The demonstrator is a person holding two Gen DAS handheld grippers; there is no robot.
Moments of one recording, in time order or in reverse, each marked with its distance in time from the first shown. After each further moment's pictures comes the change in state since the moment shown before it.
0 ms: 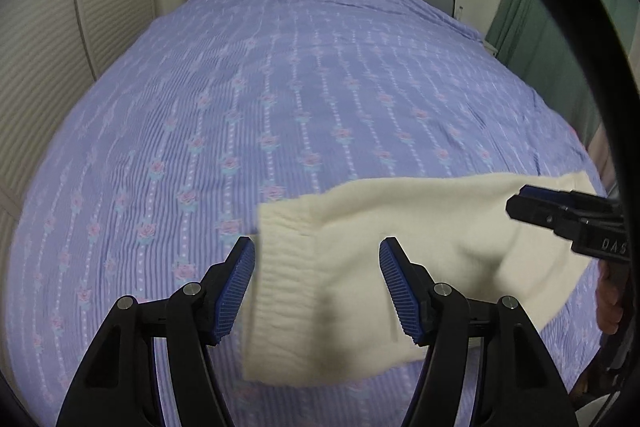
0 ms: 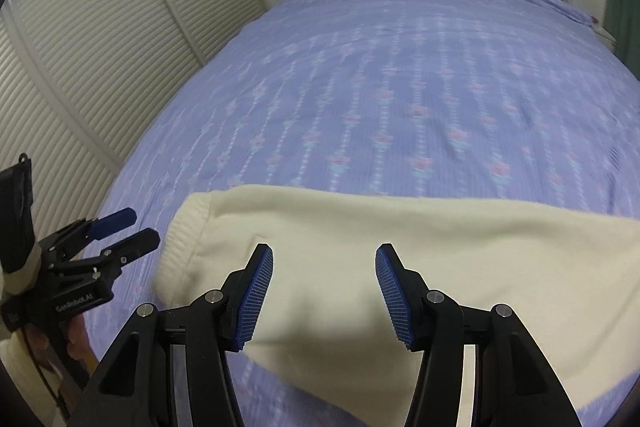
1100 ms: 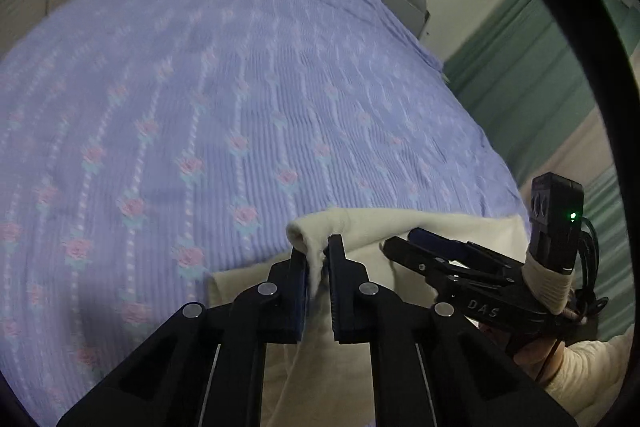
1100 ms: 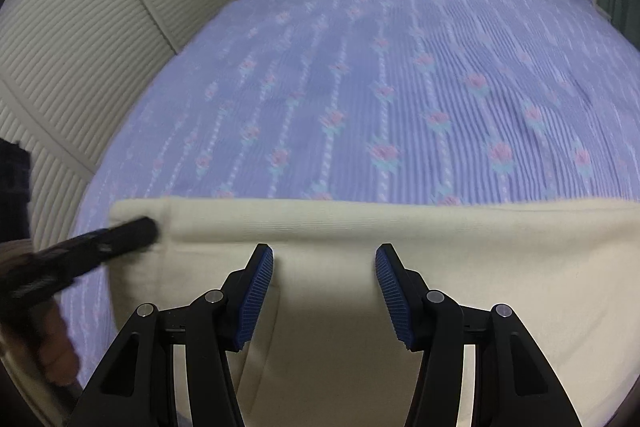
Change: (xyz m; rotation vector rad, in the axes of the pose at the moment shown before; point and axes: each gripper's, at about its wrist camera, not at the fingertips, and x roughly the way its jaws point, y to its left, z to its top) left arm 0.047 0.051 0.038 -0.151 0.027 -0.304; right arm 0.101 0.040 0.011 0.039 0.007 -0.059
